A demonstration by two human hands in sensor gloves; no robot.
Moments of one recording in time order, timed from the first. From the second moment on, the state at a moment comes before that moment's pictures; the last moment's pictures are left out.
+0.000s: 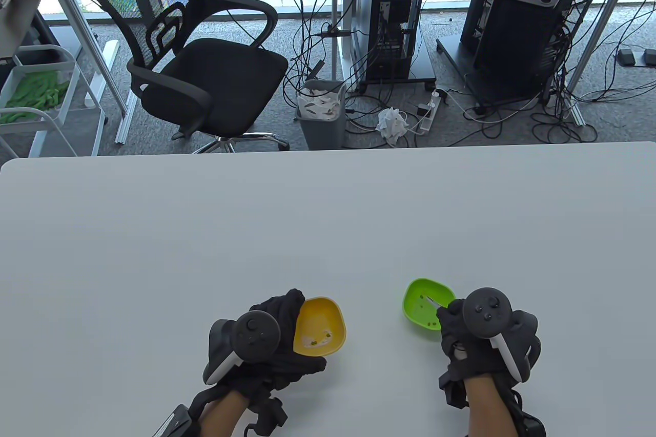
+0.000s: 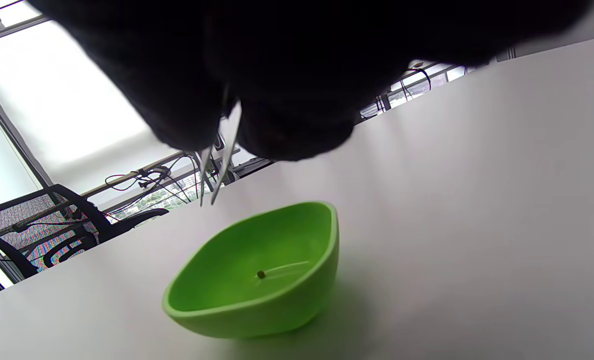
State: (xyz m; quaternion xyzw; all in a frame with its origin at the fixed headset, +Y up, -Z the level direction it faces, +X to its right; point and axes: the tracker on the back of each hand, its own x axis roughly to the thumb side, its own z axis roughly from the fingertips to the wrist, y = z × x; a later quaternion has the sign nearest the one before) left_hand -0.152 -0.723 -0.256 -0.09 -0.17 0.28 0.94; right_hand 0.208 -0.689 -0.258 -0.14 -0.02 0.96 0.22
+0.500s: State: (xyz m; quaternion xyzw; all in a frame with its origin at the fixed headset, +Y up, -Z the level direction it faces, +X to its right) left_hand -0.150 -0.722 -0.257 -0.09 -0.17 0.28 0.94; right_hand 0.141 -0.646 -0.232 0.01 -0.10 0.98 0.18
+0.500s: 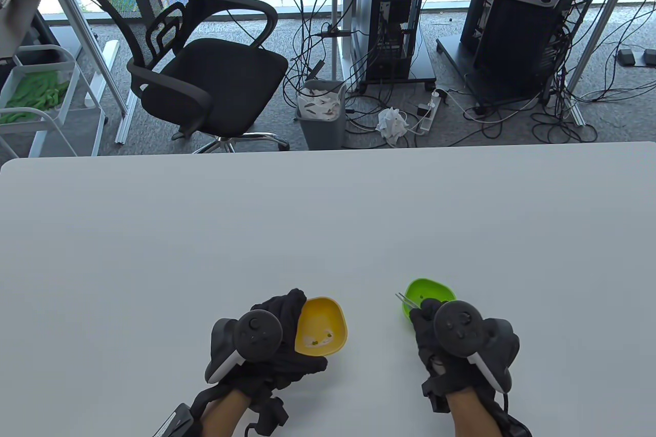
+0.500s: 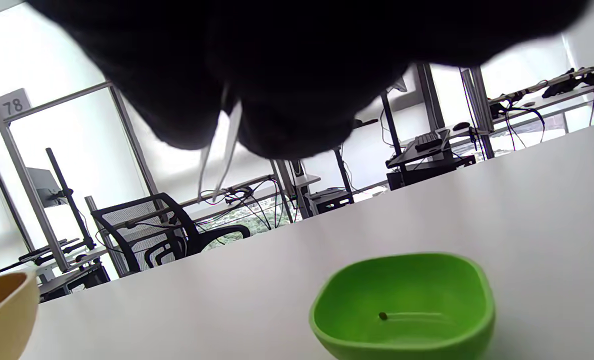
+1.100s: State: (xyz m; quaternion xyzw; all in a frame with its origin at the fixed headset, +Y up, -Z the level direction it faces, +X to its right) left_hand -0.147 -0.722 -0.257 -0.09 -0.17 0.27 0.94; right_hand 0.042 -0.652 -0.222 0.15 -0.02 0.99 0.05
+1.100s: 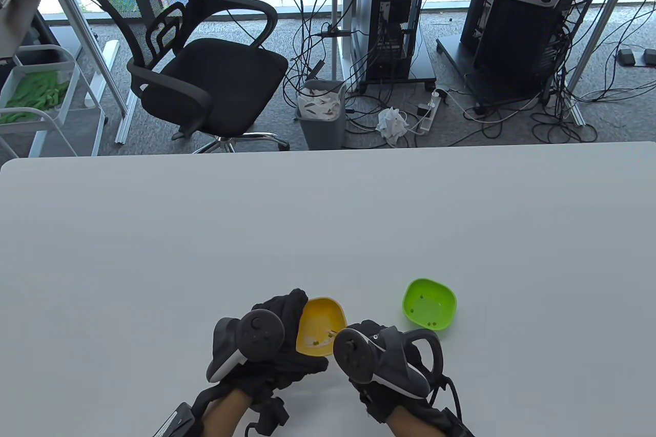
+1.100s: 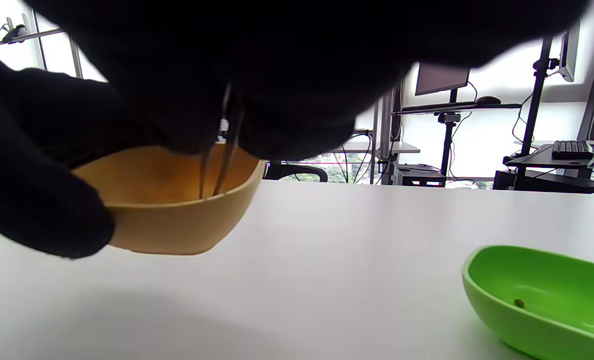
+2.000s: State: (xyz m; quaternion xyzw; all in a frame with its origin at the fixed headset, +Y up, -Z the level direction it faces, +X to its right) left_hand -0.145 -0.723 -0.256 -0.10 -0.17 0.27 0.94; right_hand 0.033 -0.660 -0.228 0.15 0.01 0.99 0.04
